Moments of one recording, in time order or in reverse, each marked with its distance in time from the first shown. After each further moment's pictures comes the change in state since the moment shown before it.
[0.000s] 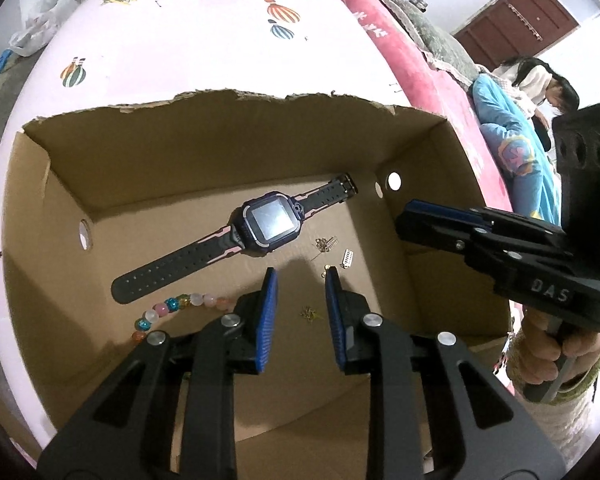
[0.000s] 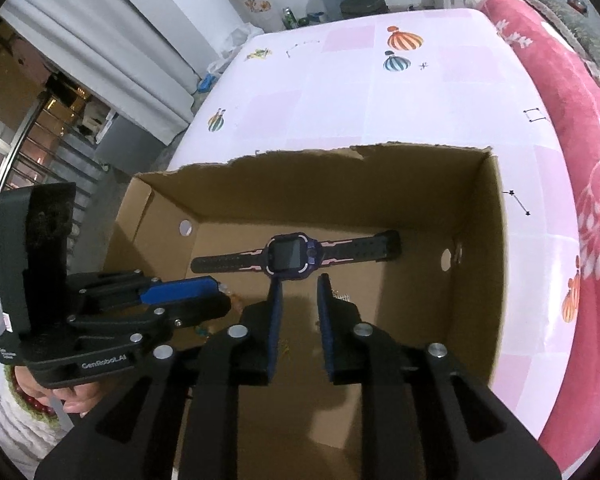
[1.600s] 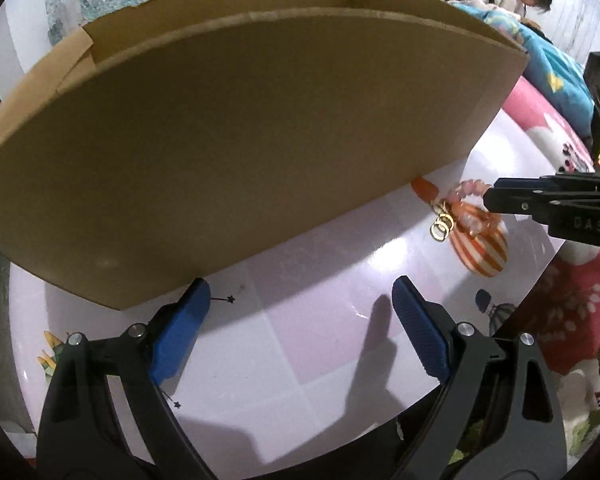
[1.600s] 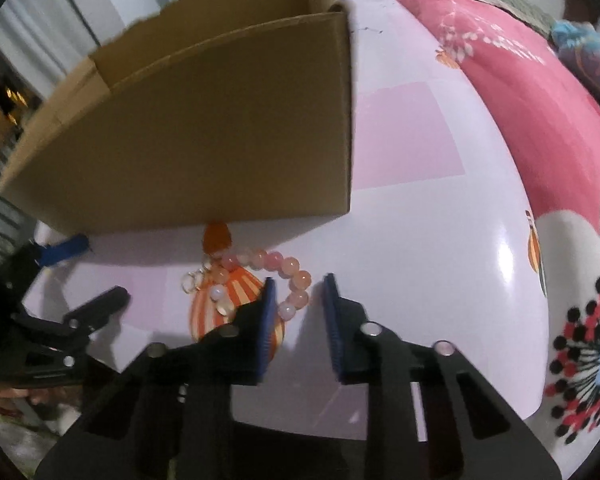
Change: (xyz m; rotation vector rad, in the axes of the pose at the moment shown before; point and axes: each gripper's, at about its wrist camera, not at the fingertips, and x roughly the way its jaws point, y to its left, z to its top) left arm 0.032 -0.040 -0.188 0.313 -0.153 0.298; right arm 0.000 -0.027 -0.214 0.085 -0.084 -0.308
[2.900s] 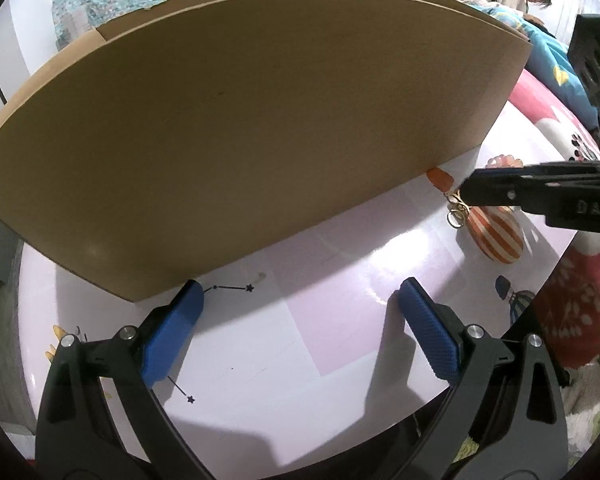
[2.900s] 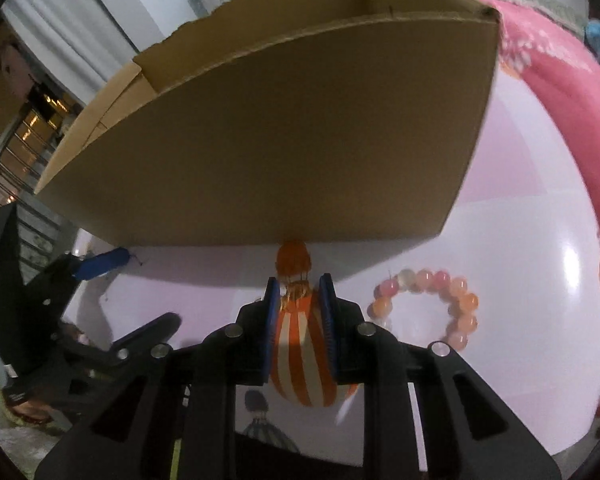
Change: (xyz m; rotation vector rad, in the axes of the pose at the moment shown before) left arm -0.002 0.006 -0.016 0.005 -0.026 0.044; right arm 0.015 0.022 0.010 -0.019 -0.045 0.183
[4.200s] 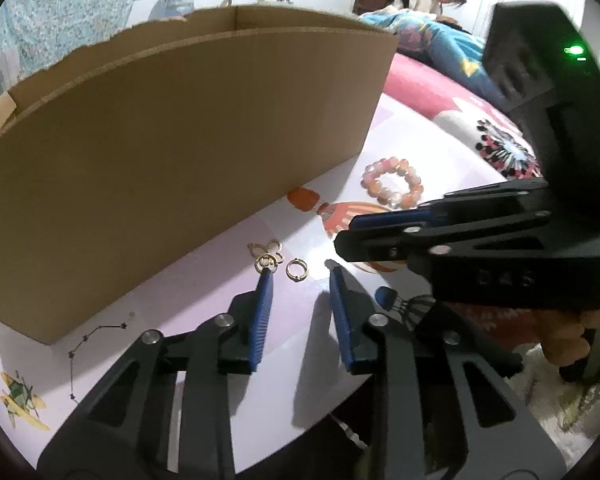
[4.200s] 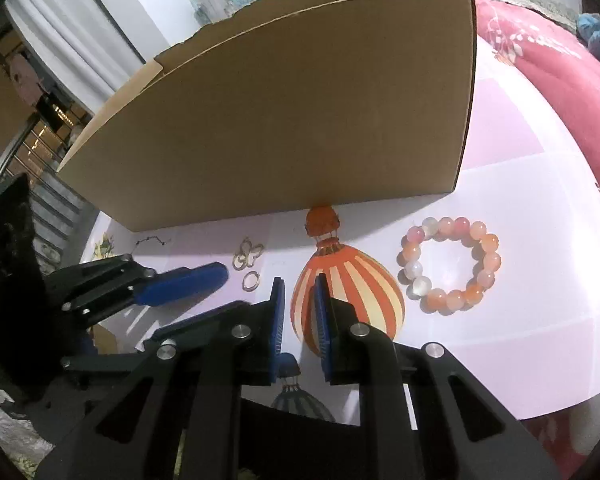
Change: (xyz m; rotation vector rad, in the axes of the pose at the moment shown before) left arm -0.012 -0.063 -0.003 0.149 -0.108 -0.254; right arm -0.008 0.016 -0.037 0.033 -0.065 0.042
